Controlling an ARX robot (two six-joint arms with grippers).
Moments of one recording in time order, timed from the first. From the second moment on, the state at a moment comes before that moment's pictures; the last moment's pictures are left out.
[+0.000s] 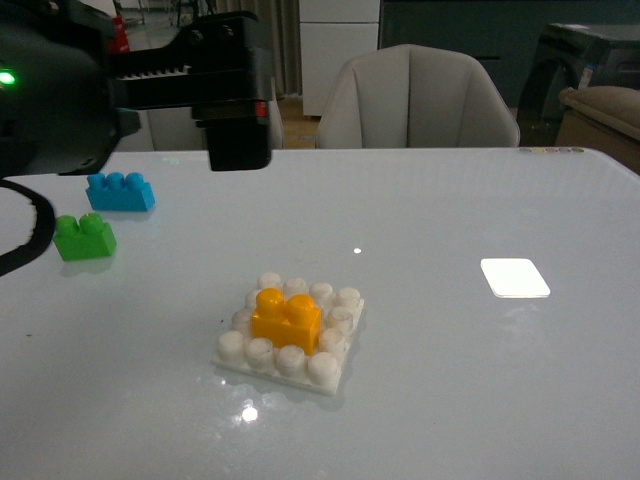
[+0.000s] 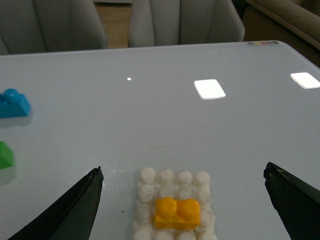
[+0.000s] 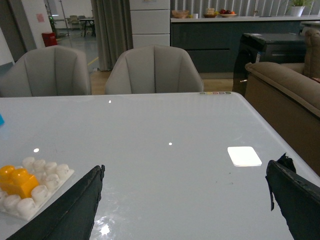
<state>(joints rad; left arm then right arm) -0.43 1.41 0.71 0.39 -0.17 -0.16 0.00 0.00 0.01 0.00 0.00 0.00</state>
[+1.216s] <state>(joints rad) 0.00 0.46 0.01 0.45 0.00 -0.01 0.00 0.00 0.01 0.00 0.00 0.00</state>
